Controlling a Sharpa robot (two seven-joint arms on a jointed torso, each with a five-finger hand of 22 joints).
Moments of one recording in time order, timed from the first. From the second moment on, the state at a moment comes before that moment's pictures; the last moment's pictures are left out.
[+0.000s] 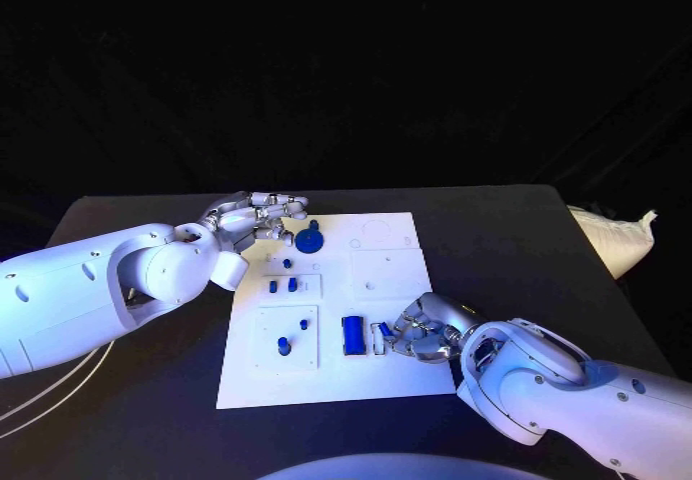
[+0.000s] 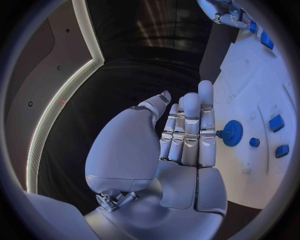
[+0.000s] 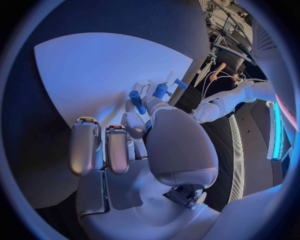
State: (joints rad) left arm 1.20 -0.92 -0.04 1.51 0.02 -0.09 0.19; left_hand 1.39 -0.14 0.39 0.06 0.10 1.00 0.19 0.09 0.07 1.07 0.11 0.29 0.13 1.21 0.02 0.98 0.57 0.17 1.23 0.12 0.48 0.86; right arm 0.80 -0.91 0.11 1.92 -1.40 -0.40 -0.59; right_hand 1.27 -0.10 0.27 0.24 0.46 1.10 0.06 0.20 0.40 1.37 -0.01 1.06 1.20 1.46 -0.08 1.45 1.31 0.09 1.45 0.02 1.34 1.22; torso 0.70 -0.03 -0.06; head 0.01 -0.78
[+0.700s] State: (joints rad) left arm 1.20 -0.91 -0.04 1.51 0.02 -0.09 0.19; left_hand 1.39 -0.14 0.39 0.06 0.10 1.00 0.19 0.09 0.07 1.07 0.11 0.29 0.13 1.21 0.02 0.98 0.57 0.17 1.23 0.12 0.48 0.86; right arm 0.80 -0.90 0.11 1.90 -1.38 -0.36 -0.59; right_hand 1.15 -0.10 0.19 0.29 0.48 1.11 0.06 0.21 0.40 1.37 -0.02 1.06 1.20 1.46 -0.08 1.45 1.31 0.09 1.45 0.02 1.34 1.21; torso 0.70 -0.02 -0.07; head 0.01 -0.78
